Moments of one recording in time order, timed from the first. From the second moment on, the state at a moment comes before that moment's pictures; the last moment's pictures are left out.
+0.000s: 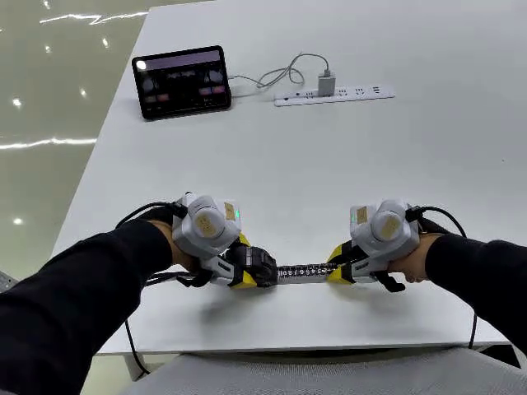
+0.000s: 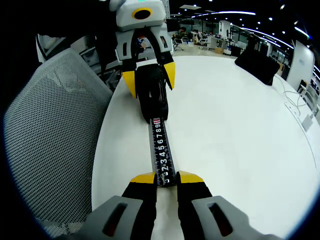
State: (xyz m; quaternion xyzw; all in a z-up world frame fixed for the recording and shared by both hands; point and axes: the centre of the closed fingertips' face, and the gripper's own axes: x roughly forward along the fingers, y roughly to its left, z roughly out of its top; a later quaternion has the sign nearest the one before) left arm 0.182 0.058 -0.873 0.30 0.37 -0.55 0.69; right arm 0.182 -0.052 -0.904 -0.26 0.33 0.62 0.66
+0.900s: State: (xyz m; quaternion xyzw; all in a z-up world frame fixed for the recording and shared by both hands) left arm 0.181 0.057 -0.872 0.29 0.37 -0.55 0.69; right arm 0.182 -0.063 -0.905 -0.26 0.33 0.62 0.66
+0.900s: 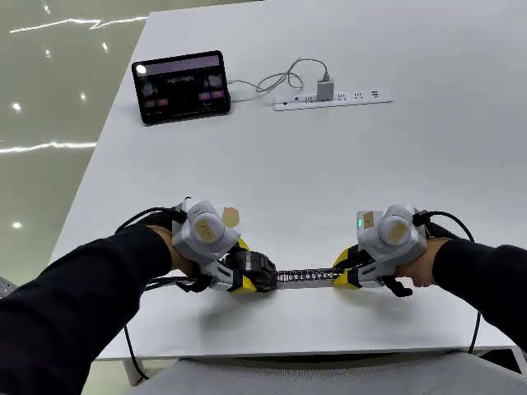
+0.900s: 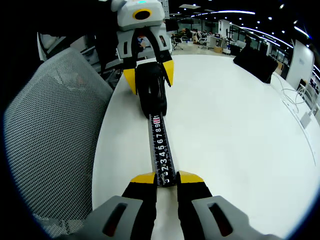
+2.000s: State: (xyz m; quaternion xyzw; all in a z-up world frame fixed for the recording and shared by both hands) left arm 0.181 0.057 -0.872 0.29 0.37 -0.55 0.69; right arm 0.184 -0.072 -0.905 -0.26 0.33 0.62 0.66
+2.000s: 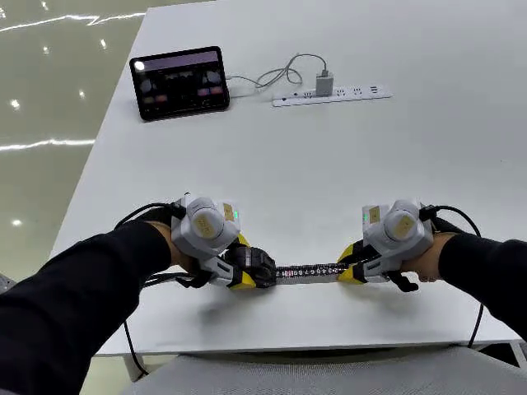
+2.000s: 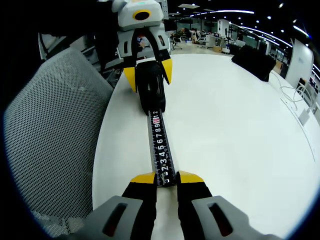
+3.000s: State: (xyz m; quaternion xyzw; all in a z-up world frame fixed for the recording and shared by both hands) left arm 0.181 0.056 -0.873 0.29 0.37 -0.55 0.69; right arm 0.184 -0.079 -0.906 -0.26 0.34 0.62 0.66
